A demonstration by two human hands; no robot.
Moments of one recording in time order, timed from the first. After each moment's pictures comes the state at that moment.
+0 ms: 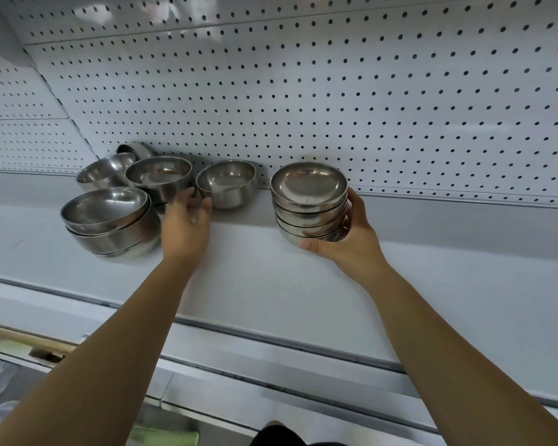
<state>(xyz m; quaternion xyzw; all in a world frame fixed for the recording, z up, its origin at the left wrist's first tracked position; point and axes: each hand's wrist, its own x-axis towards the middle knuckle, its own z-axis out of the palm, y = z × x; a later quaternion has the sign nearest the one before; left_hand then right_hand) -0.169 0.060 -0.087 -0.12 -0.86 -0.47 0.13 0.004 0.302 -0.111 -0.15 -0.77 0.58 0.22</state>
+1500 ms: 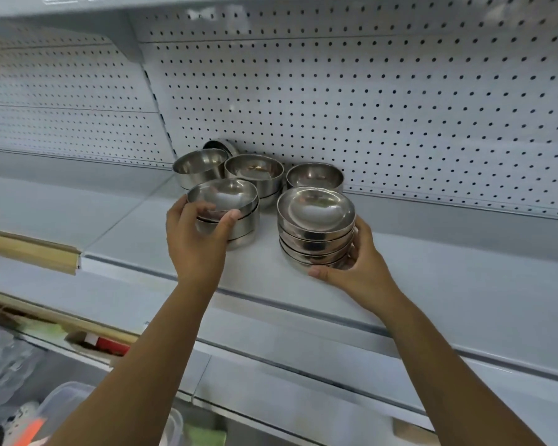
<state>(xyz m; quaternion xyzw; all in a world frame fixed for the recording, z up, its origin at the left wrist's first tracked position) -0.164 -0.097 -0.064 -0.09 -0.81 -0.54 0.21 -0.028 0.135 -0.100 -0.12 -0.79 0.58 0.16</state>
